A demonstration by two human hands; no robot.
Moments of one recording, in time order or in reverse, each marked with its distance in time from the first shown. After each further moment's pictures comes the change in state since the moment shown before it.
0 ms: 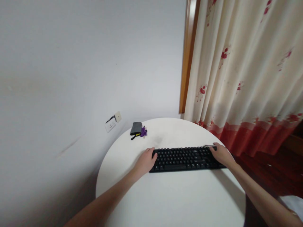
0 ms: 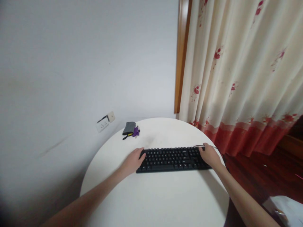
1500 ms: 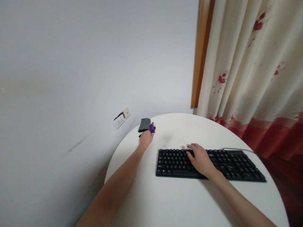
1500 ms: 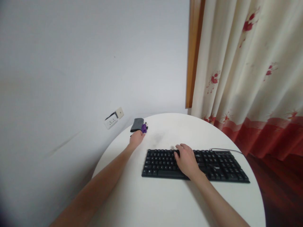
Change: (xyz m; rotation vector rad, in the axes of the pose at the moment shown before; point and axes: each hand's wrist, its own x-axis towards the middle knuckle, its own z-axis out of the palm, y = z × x) left_hand 0.126 -0.082 0.004 0.118 0.111 -0.440; right_hand -0.035 -0.140 0.064 0.245 -0.091 -0.517
